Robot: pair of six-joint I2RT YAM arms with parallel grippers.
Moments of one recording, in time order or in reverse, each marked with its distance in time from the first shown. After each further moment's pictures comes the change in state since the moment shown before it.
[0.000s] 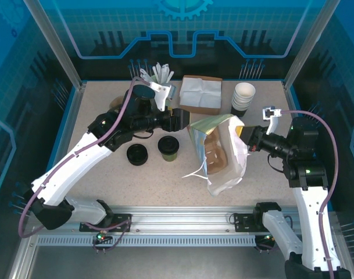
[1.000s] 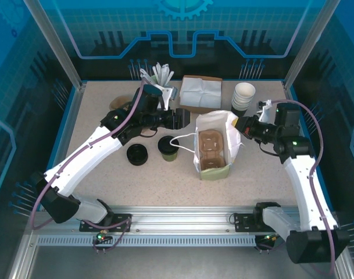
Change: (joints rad) left arm 0.062 0.080 -0.057 0.030 0.018 -0.040; right arm 0.000 0.278 -0.007 0.018 0.087 0.280
